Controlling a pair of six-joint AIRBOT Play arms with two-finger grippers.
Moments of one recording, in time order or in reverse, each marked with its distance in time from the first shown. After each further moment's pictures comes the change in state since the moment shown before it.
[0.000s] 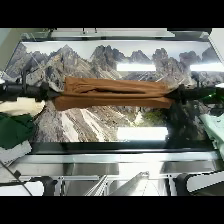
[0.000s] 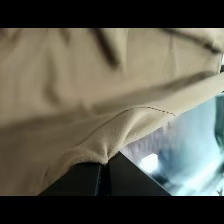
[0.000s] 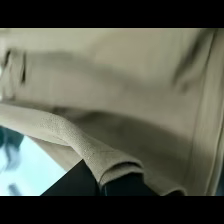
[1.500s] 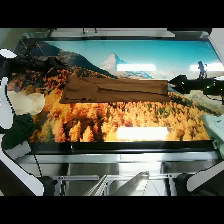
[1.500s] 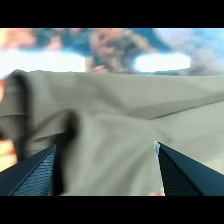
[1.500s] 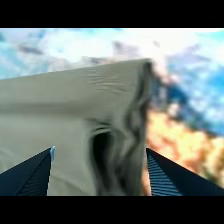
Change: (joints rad) left arm -0.066 -0.488 0.754 0.042 -0.021 -0.142; right arm -0.020 -0.213 0.278 -0.004 -0.162 -0.007
